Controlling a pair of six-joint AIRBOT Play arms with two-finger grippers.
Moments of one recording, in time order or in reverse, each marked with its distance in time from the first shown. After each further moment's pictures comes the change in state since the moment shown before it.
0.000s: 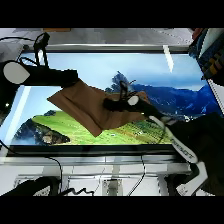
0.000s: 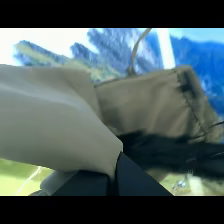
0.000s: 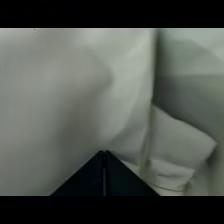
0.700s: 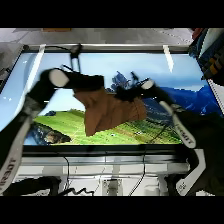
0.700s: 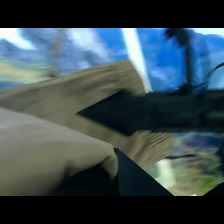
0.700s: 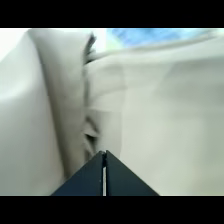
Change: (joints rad) left arm -0.220 -0.238 0.001 -0.126 0.261 0.004; right arm -0.335 -0.006 0.173 -0.115 0.402 0.059
